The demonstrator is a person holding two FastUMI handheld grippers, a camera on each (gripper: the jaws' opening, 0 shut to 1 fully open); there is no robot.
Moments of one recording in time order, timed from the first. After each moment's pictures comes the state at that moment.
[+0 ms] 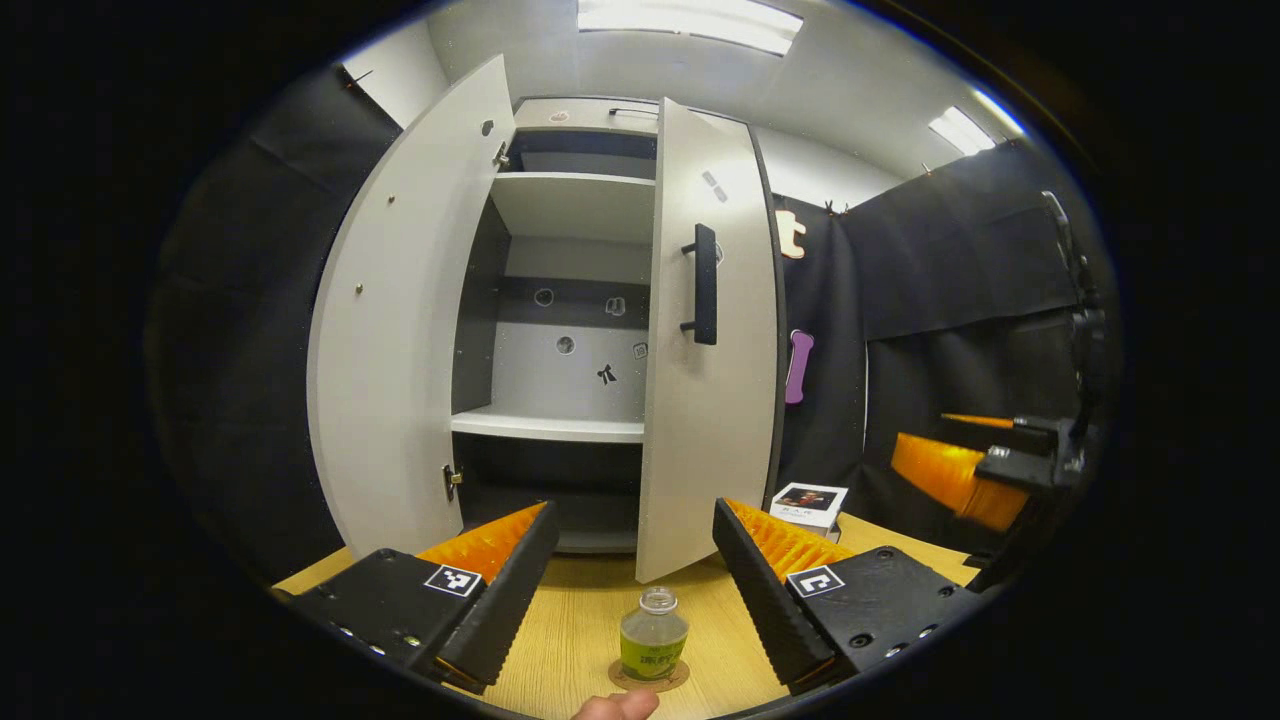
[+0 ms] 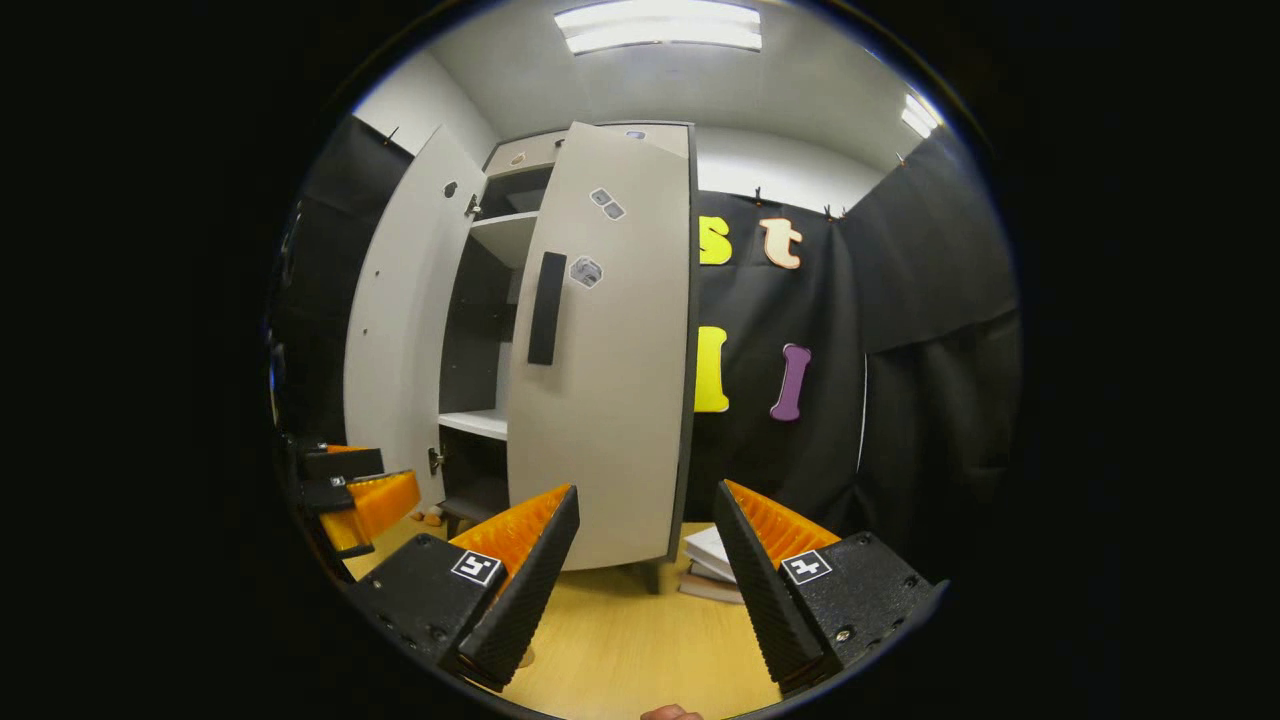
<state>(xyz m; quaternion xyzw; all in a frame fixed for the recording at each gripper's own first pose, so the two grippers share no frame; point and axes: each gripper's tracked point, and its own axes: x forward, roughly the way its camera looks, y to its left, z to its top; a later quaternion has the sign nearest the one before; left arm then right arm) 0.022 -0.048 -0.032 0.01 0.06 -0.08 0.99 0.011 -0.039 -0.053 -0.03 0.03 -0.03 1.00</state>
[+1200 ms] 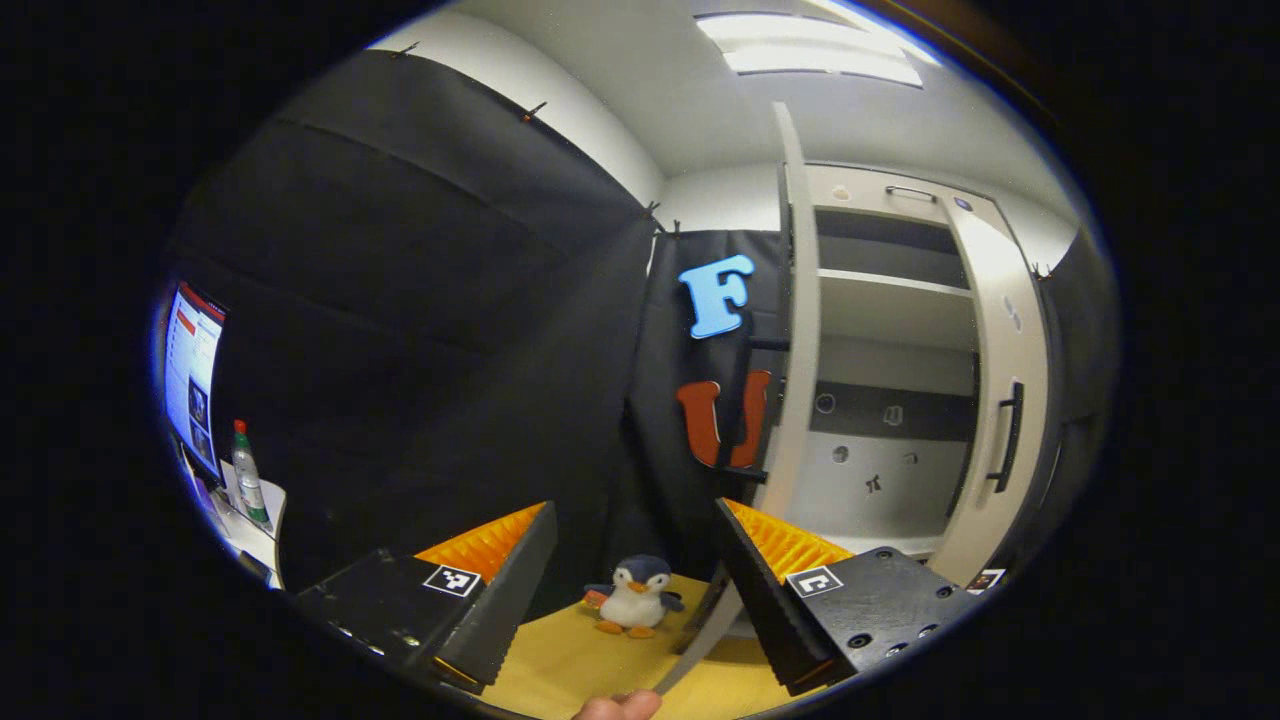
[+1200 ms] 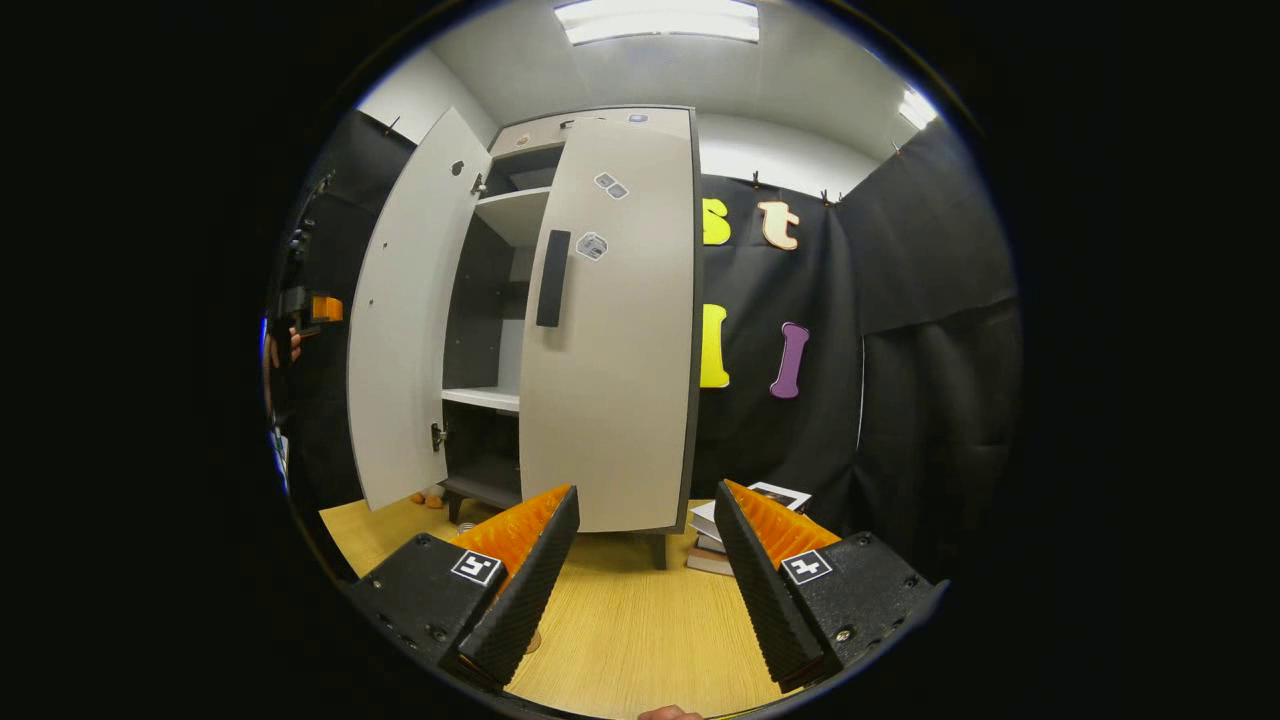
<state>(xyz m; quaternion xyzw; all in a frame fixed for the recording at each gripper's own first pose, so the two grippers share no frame) 0.063 0.272 0.100 -0.02 -0.04 0.25 0.97 0.005 -0.033 -0.077 -0.04 0.06 -0.02 1.00</state>
